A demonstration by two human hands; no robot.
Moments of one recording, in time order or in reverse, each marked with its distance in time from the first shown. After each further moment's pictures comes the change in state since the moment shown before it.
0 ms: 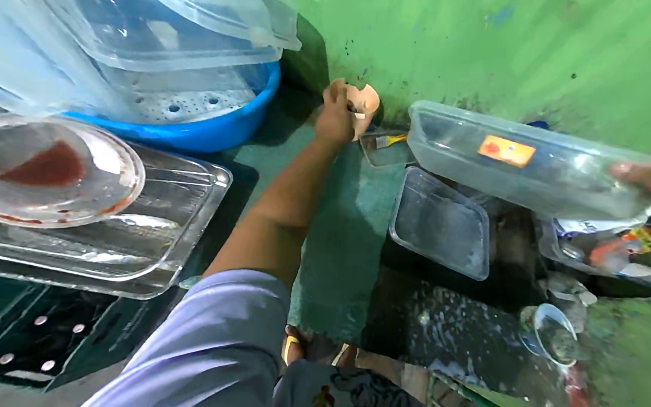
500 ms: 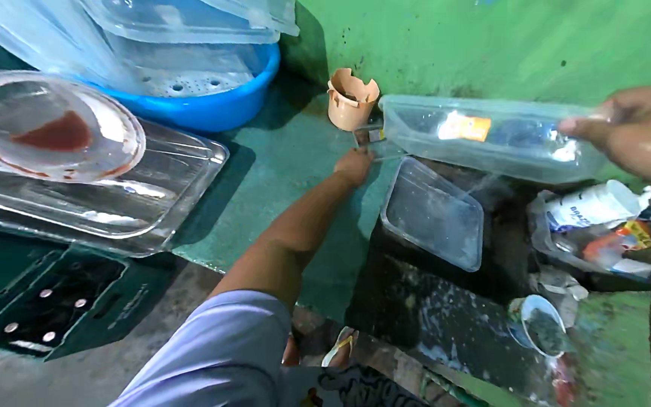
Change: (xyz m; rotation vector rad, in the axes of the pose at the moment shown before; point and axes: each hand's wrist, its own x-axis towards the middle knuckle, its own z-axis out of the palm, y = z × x) left_hand -0.088 0.013 0.087 0.229 -0.322 0.262; right_hand 0.013 -0.057 -0.003 -0.079 -0.092 -0.168
